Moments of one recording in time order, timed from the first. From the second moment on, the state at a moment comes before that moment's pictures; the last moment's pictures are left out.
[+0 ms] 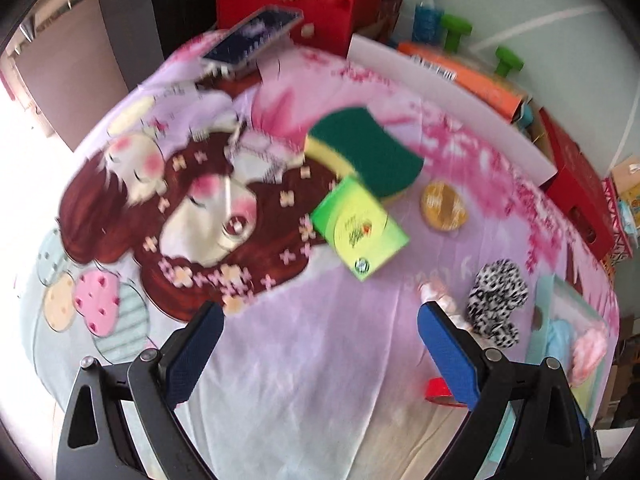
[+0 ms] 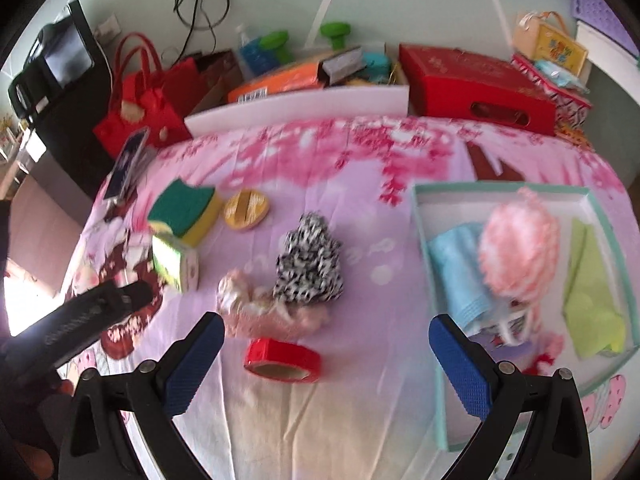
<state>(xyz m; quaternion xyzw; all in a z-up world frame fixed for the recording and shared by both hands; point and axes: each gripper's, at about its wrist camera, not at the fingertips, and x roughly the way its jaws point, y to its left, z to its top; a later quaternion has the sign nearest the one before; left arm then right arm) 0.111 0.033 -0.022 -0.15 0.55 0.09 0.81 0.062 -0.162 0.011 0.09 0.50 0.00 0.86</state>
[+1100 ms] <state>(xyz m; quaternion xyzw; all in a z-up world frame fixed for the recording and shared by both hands) 0.123 0.031 -0.070 -0.19 0.60 0.11 0.77 0.075 -0.135 -0.054 0.08 0.57 0.03 0.81</state>
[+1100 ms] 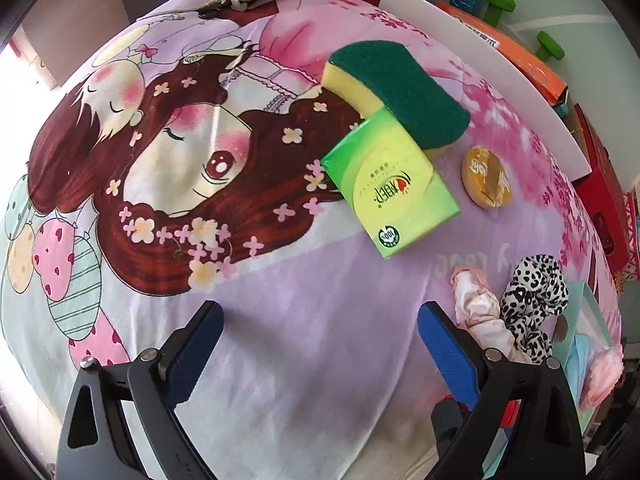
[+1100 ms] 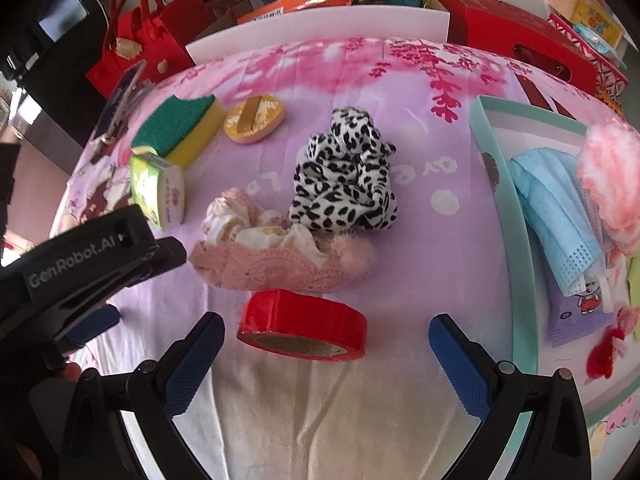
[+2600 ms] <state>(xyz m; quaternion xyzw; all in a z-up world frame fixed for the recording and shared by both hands) 0.135 -0.018 -0.073 -0.27 0.62 -0.05 0.74 0.067 -0.199 -0.025 0.14 0.53 0.03 0.83</state>
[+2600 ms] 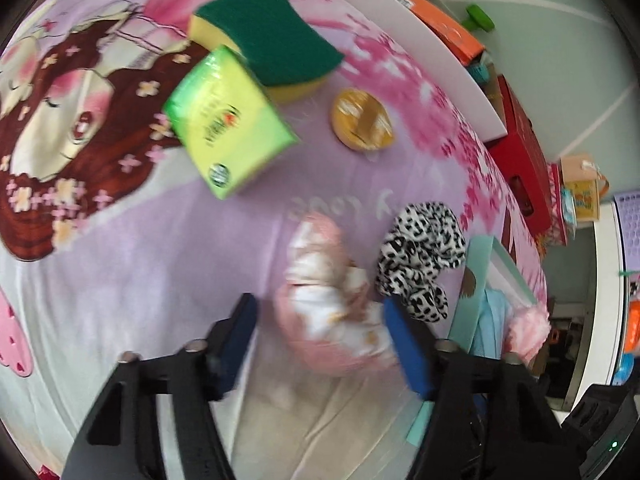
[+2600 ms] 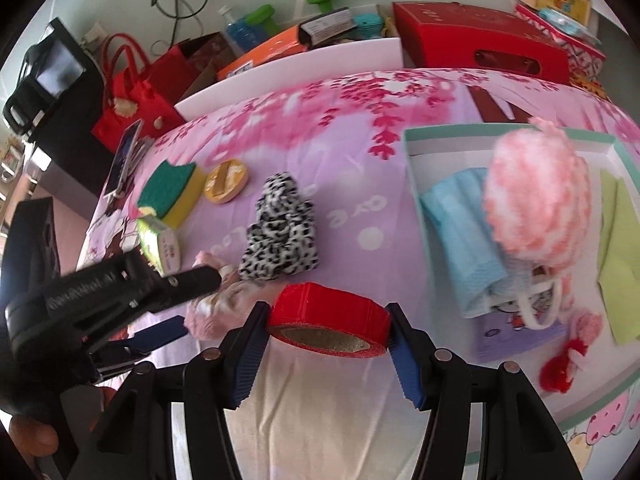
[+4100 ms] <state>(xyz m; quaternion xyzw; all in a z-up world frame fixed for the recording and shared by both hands) 0.102 -0.076 0.025 -0.18 0.50 -0.15 0.83 0.026 -0.275 0.045 0.19 0.42 -0.04 0.88</state>
